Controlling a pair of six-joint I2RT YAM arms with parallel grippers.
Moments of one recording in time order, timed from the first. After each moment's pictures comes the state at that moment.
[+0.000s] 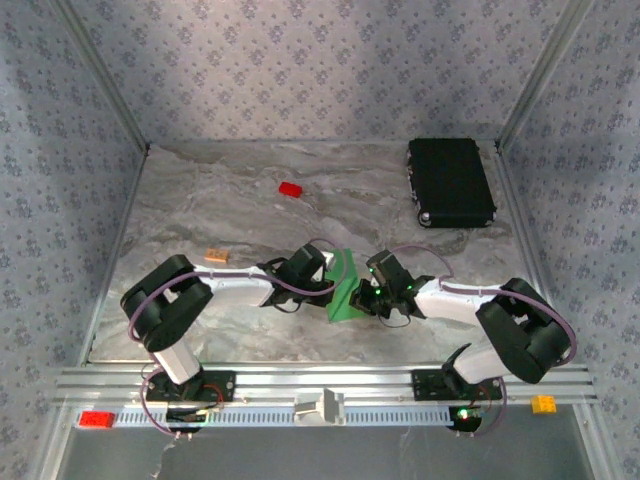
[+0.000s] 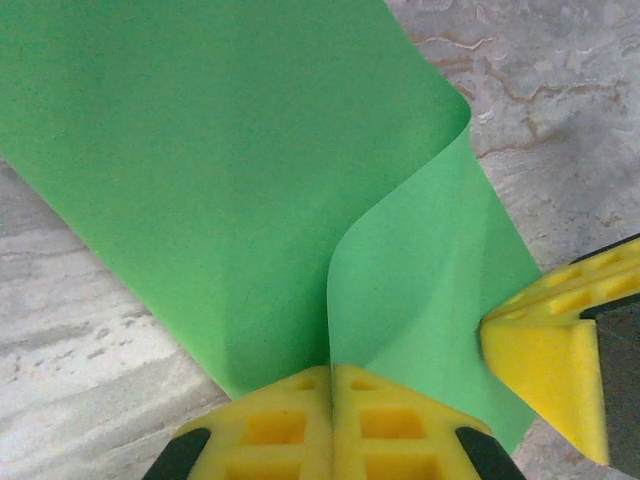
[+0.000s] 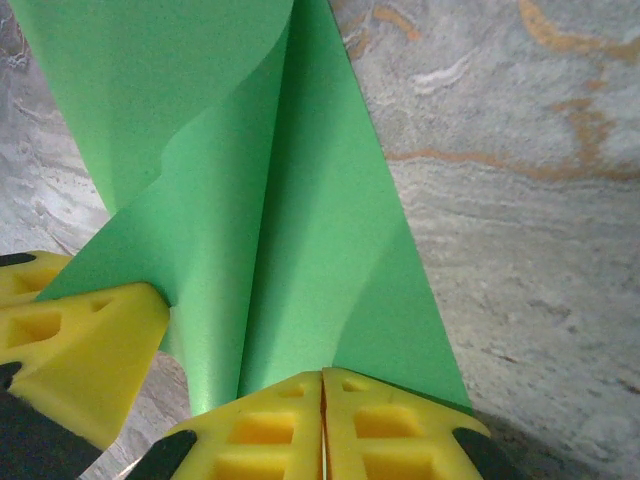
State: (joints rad) left arm -0.92 1.69 0.79 -0.03 0.16 -0.58; right arm 0.69 1.41 0.49 -0.05 -0.30 1.02
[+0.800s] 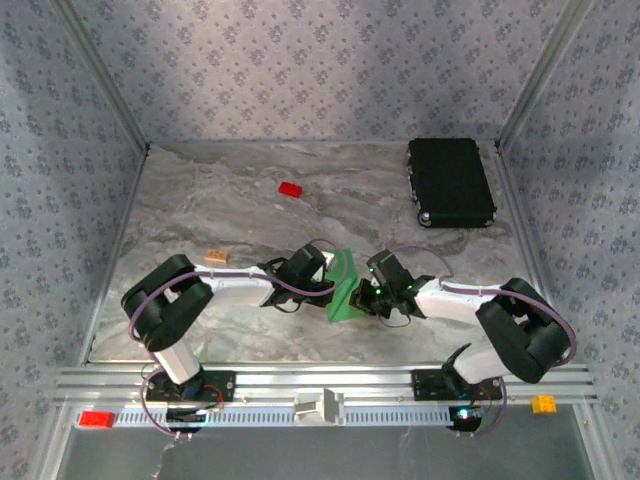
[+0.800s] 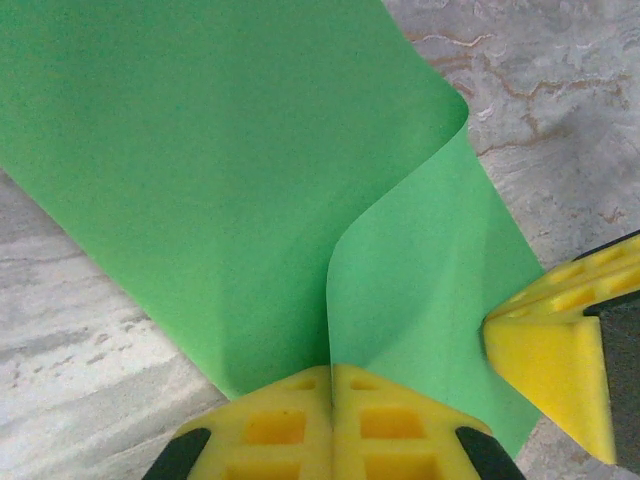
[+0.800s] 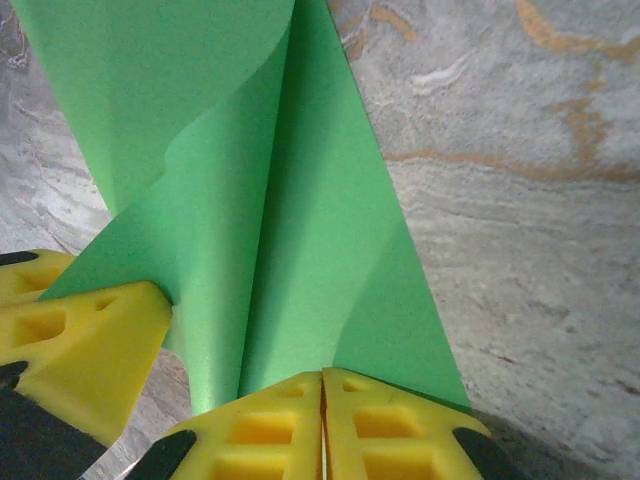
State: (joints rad) left arm -0.92 1.69 0.80 -0.03 0.16 -0.57; right arm 0.68 1.41 0.49 -0.06 -0.30 1.02
